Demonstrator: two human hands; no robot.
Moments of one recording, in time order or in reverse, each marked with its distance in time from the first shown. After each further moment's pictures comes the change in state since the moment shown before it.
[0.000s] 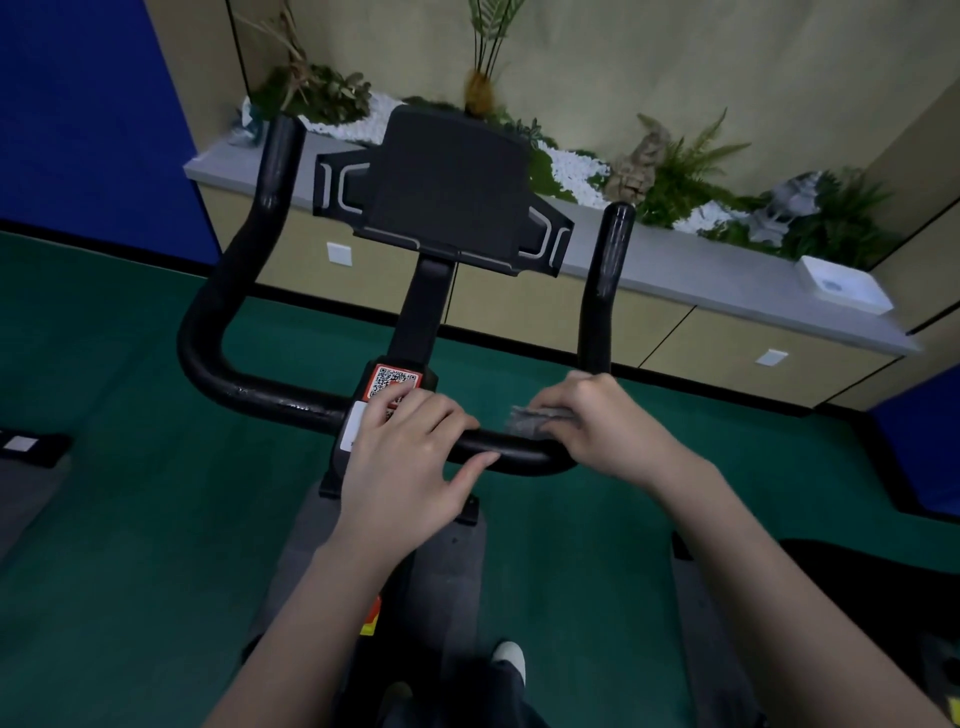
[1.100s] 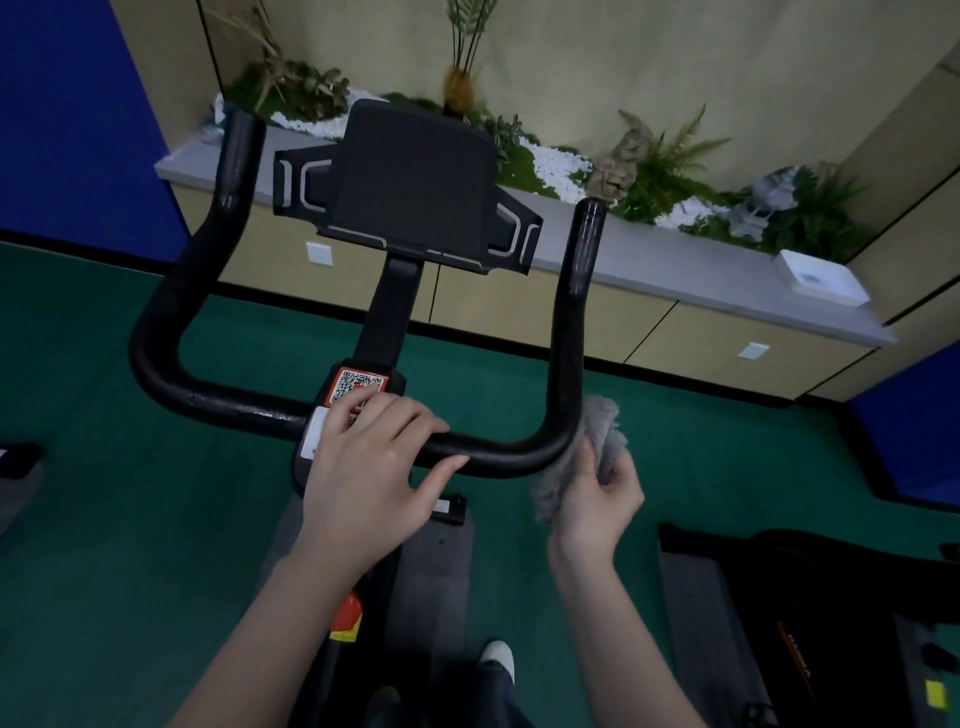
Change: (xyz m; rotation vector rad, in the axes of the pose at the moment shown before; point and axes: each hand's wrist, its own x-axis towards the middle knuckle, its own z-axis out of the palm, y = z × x) left_hand 0.000 0.002 0.000 0.036 -0.020 -0.002; right_hand -0.031 -0.009 0.090 1.211 1.143 0.865
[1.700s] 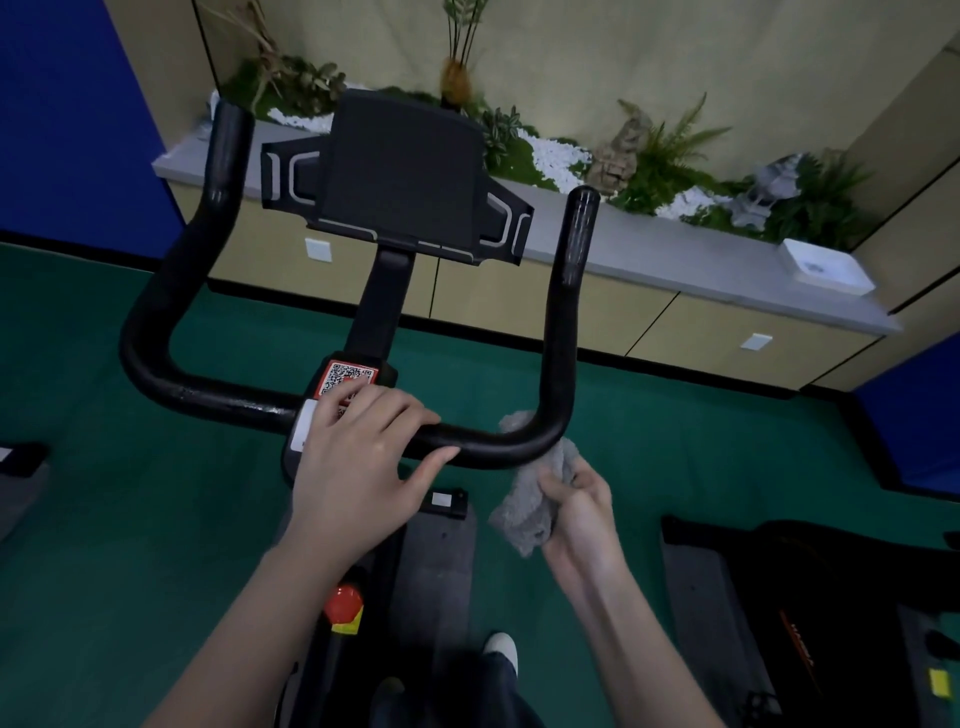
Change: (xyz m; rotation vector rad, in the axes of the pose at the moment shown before) left_hand 0.001 0.000 -0.001 0.017 -0.029 0.005; right_hand -0.011 -0.017 -0.025 0.203 -0.467 0.449
